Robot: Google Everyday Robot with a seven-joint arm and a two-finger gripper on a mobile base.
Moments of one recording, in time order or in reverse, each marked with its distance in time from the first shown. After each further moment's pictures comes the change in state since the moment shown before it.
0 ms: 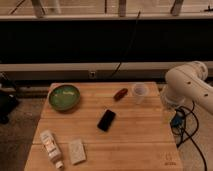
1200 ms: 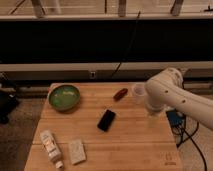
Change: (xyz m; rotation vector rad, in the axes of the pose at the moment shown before) arm -0.069 0.013 0.036 0.002 0.017 -0.086
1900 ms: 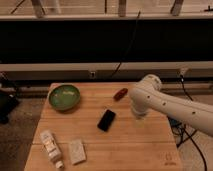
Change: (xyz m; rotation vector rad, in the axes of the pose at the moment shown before) arm -0.056 -0.003 0.041 -0.032 -0.029 -0.085
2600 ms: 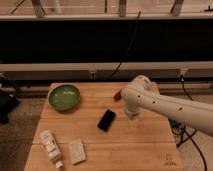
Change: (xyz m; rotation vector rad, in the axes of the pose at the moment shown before) arm -0.028 -0.007 0.023 -0.039 -0.013 -0.043
